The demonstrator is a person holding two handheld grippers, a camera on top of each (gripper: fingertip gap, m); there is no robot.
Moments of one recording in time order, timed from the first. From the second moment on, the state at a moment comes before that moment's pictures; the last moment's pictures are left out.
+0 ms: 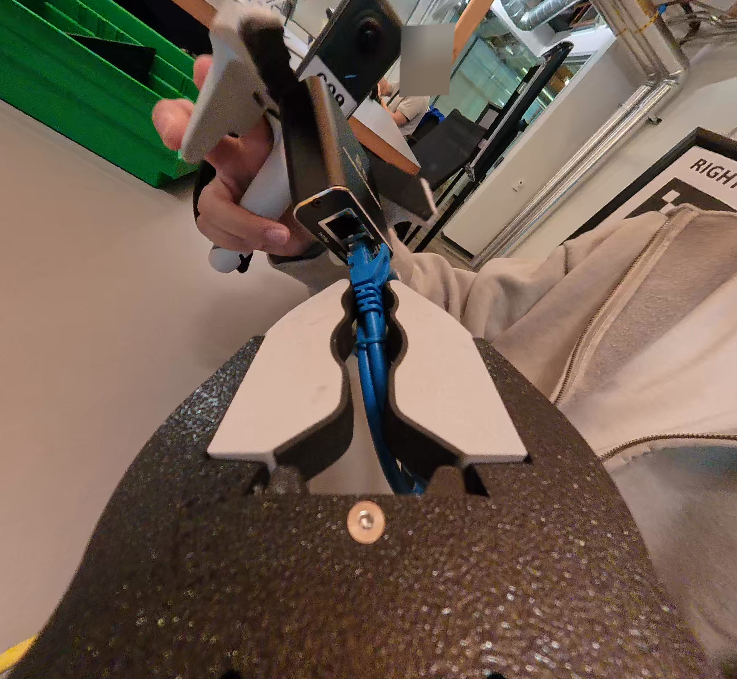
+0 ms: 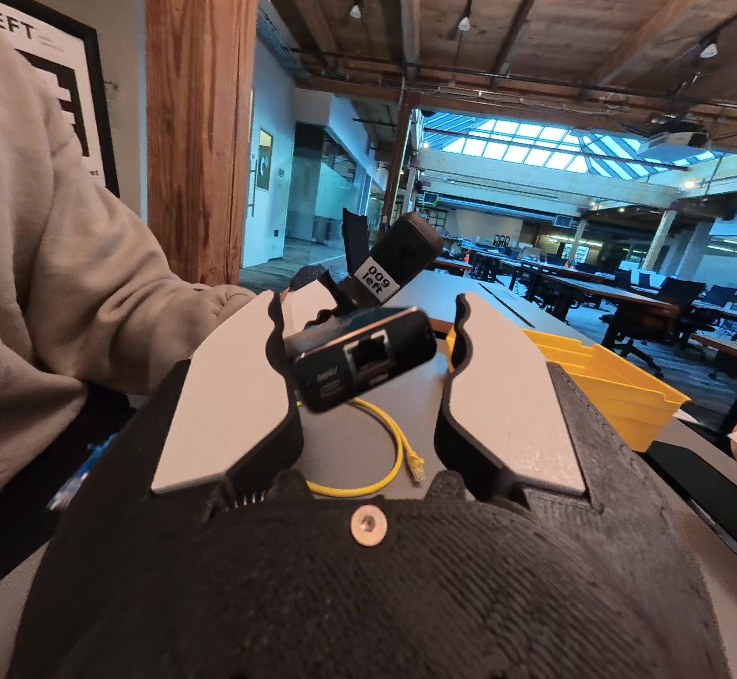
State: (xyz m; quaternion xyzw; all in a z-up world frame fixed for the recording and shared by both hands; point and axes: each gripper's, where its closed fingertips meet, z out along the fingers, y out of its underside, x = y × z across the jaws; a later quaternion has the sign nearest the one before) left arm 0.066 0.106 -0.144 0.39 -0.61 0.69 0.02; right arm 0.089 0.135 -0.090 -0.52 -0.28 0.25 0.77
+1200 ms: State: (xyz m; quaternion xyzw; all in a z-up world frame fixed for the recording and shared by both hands) left arm 0.048 0.109 -0.163 0.43 -0.62 0.58 0.30; right arm 0.090 0.126 -0.163 -0.64 -0.37 0.17 0.66
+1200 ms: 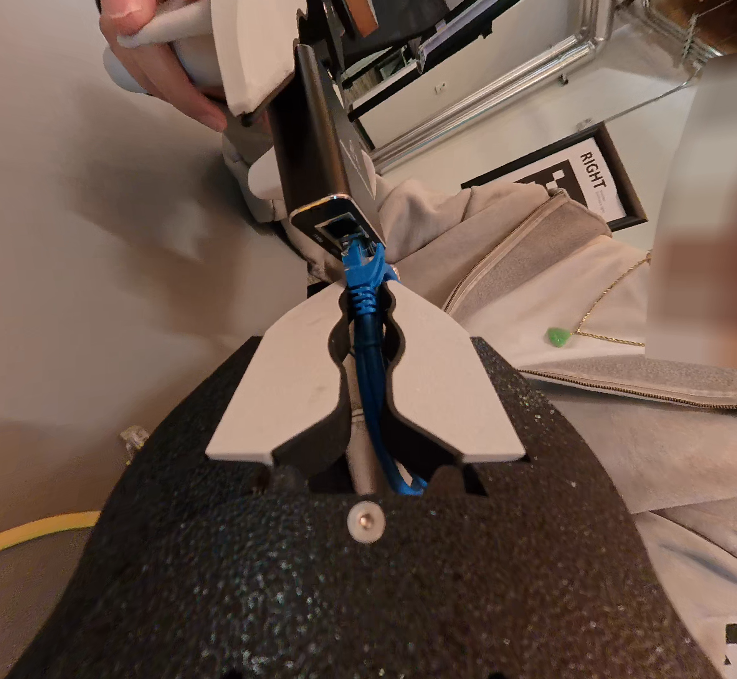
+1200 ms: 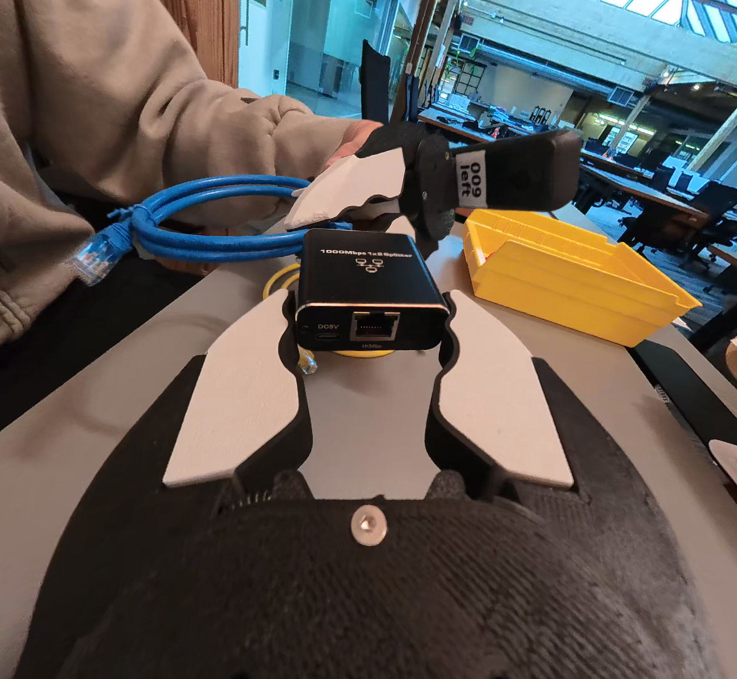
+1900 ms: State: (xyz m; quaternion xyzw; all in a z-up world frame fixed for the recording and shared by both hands) left arm 0.048 0.132 -0.168 0.47 -0.62 0.56 0.28; right arm 0.085 0.137 -0.158 -0.62 -0.31 0.21 0.69
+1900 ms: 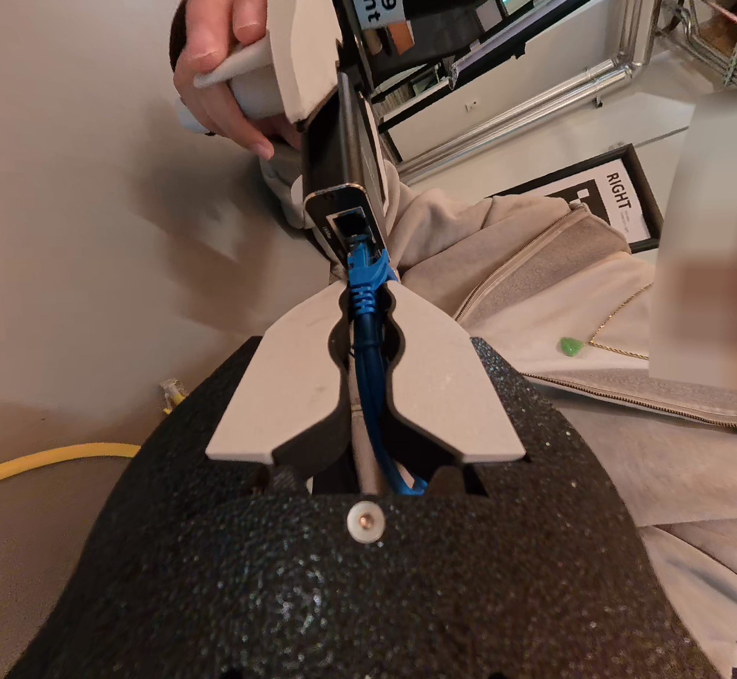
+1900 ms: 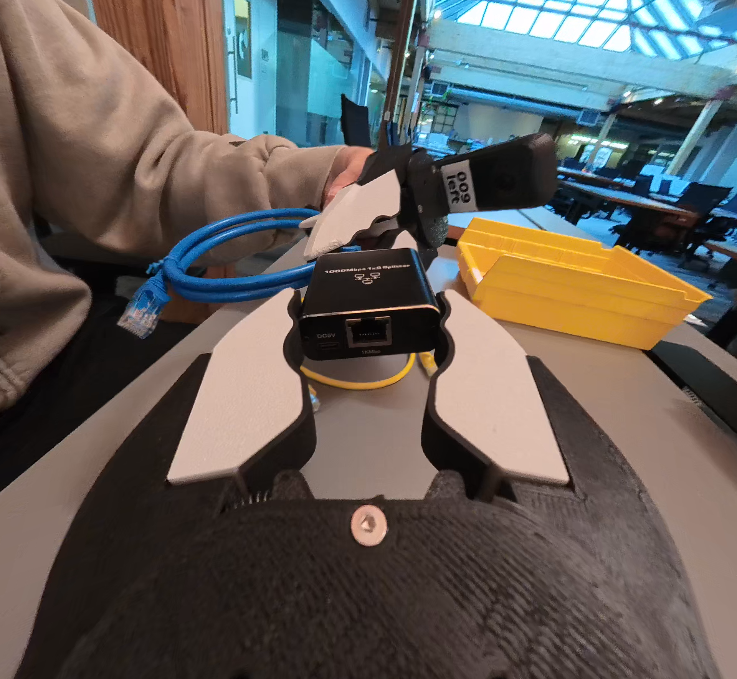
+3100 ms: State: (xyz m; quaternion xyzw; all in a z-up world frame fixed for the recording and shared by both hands) left arm 0.017 0.275 -0.217 0.53 -0.72 0.33 -0.30; right arm 0.154 0.118 -0.131 -0.60 -0.19 0.23 0.74
